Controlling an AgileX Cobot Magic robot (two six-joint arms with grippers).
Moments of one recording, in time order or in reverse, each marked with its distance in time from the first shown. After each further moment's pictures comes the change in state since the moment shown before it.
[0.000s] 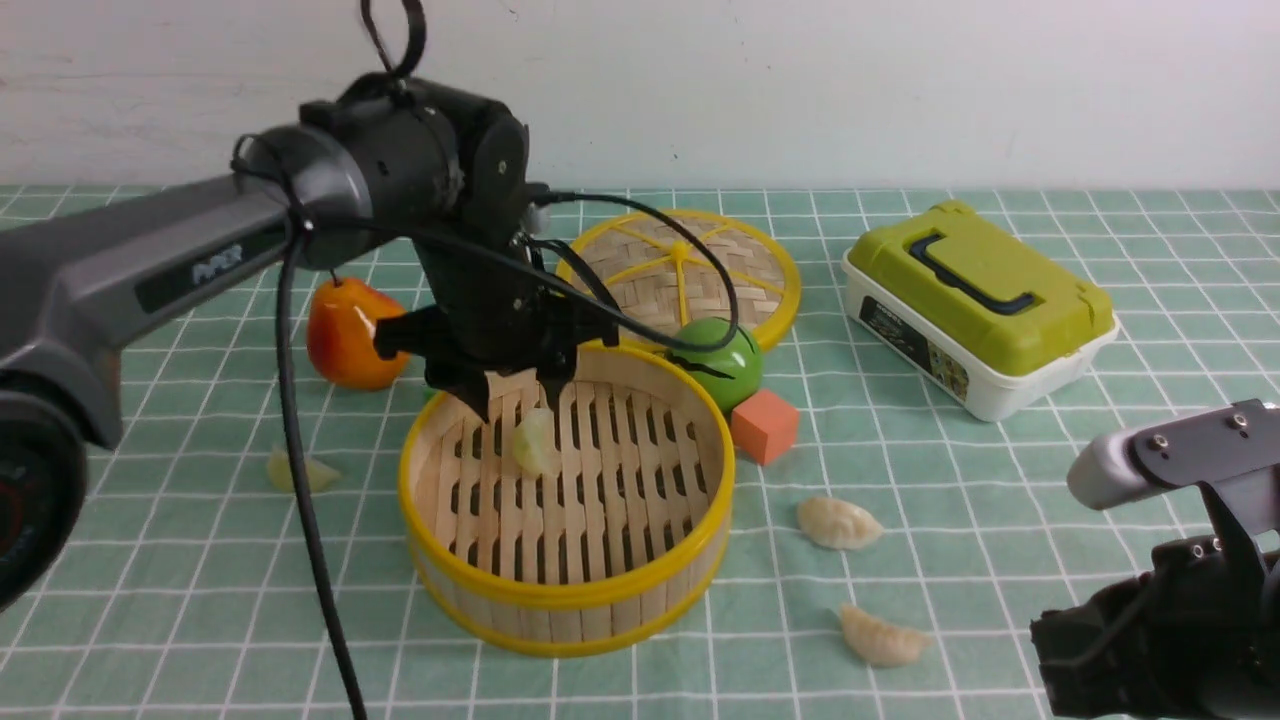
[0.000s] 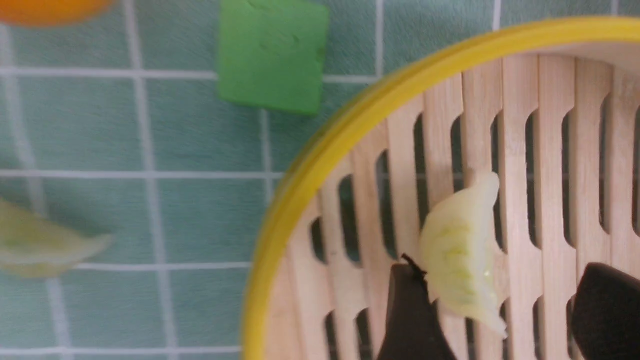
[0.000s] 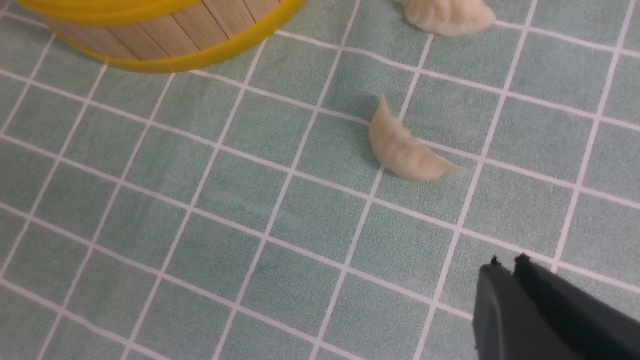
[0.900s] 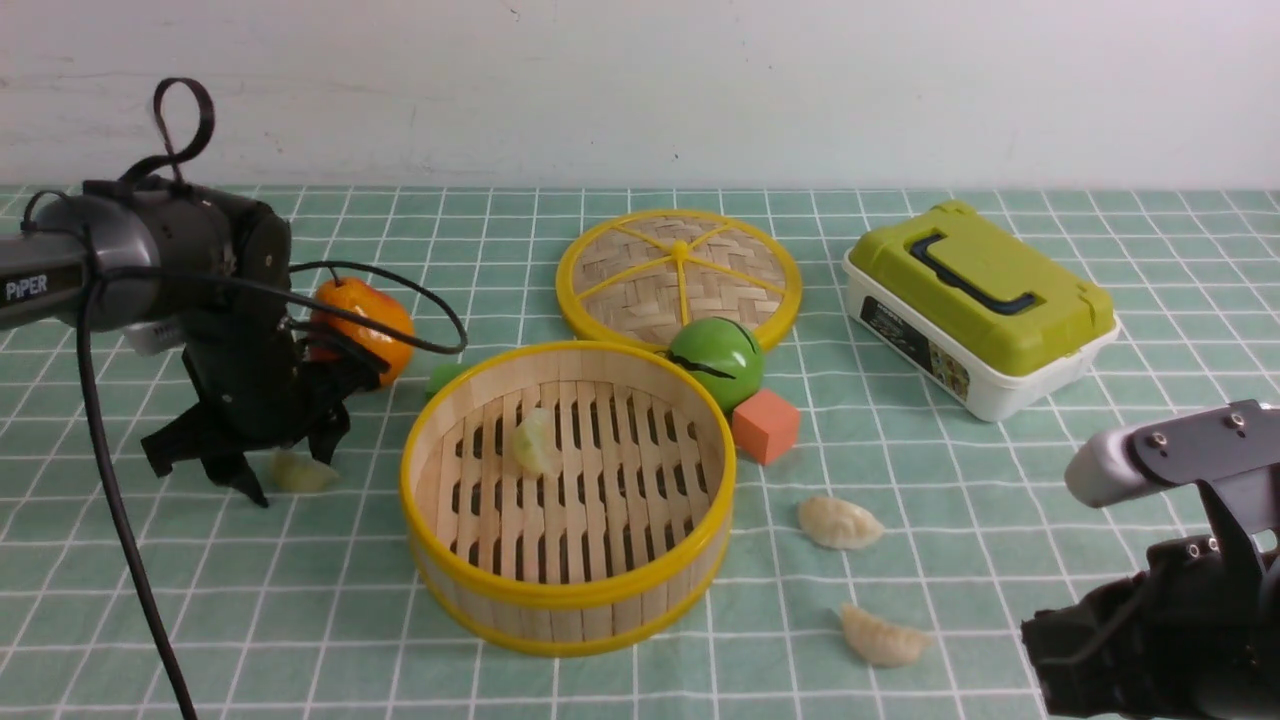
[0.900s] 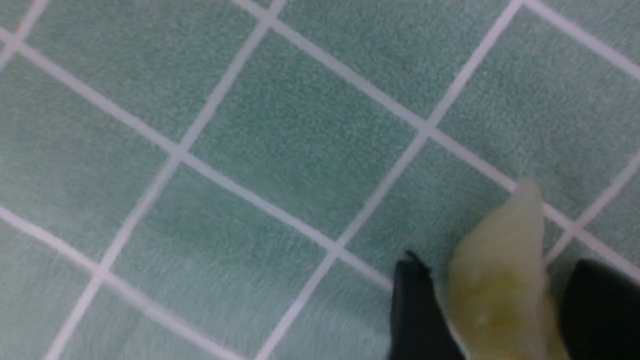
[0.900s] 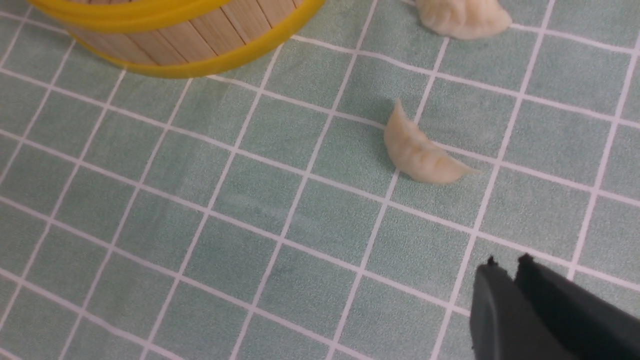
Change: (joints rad) right arm 0.000 0.000 0.000 0.046 0.001 -0.030; left arm 0.303 0.049 0.297 0.059 -0.214 -0.316
